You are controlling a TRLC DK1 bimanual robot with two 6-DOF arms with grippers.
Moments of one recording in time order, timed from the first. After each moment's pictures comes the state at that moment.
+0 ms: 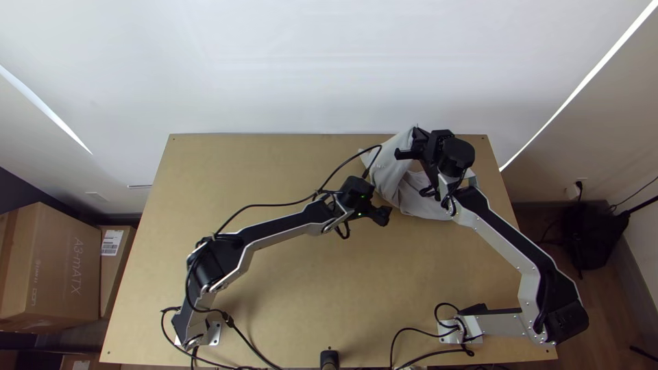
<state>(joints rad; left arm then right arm) -0.90 2.13 1.65 -0.01 0.04 -0.31 0.34 1.46 1.05 0.32 0.15 0.10</state>
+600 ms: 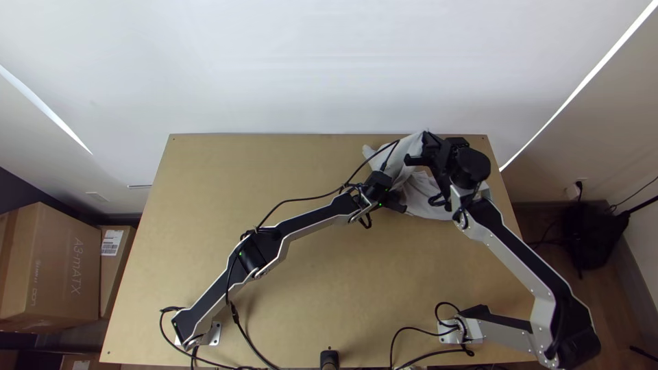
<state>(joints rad) -0.91 2.47 2.10 -0.11 -0.08 -0.36 0.33 1.31 0.95 0.31 0.15 0.13</state>
